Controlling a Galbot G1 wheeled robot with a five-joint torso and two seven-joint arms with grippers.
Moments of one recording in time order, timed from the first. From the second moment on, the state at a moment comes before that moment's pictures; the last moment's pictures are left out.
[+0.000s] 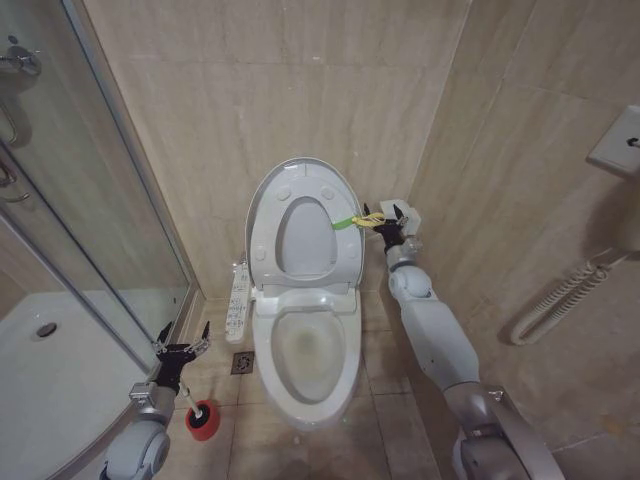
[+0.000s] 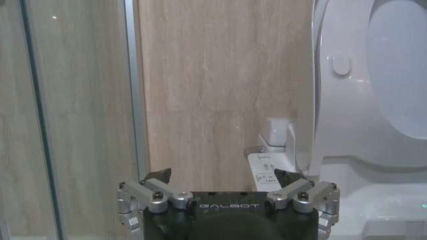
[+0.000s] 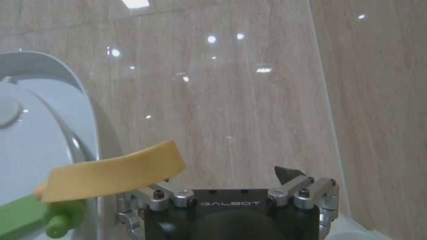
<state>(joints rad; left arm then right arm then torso) 1.27 -1.05 -0.41 -1.61 -0.46 -0.27 -0.14 -0.45 1.36 0.38 1.10 0.39 0.25 -0.06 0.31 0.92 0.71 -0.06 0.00</state>
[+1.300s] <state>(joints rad) 1.27 -1.05 -0.41 -1.61 -0.46 -0.27 -0.14 -0.35 1.31 0.35 1.05 0.40 0.23 -0.05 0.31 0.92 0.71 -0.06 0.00</state>
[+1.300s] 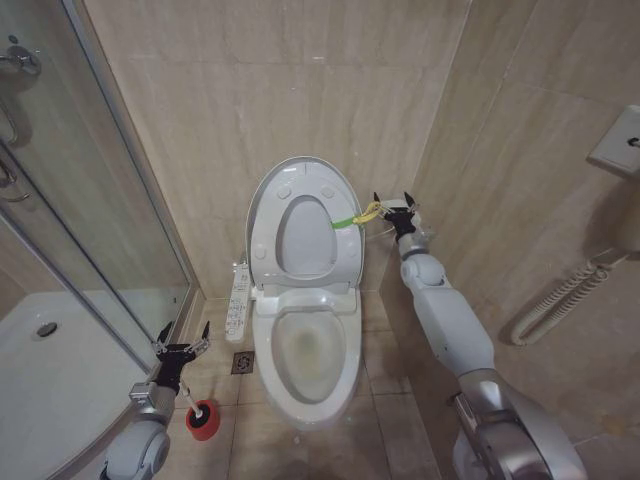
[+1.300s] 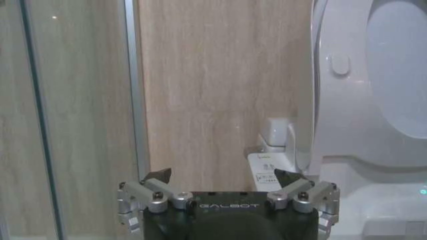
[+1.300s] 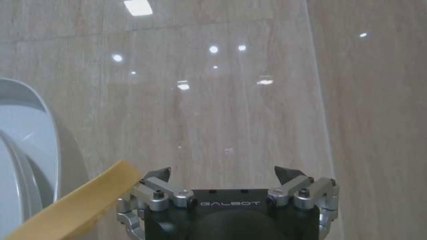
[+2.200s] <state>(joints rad) 1.27 -1.05 -0.41 -1.61 -0.46 -0.27 -0.14 -0.29 1.41 0.33 0.97 0.36 0.24 -0.05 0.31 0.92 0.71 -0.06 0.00</state>
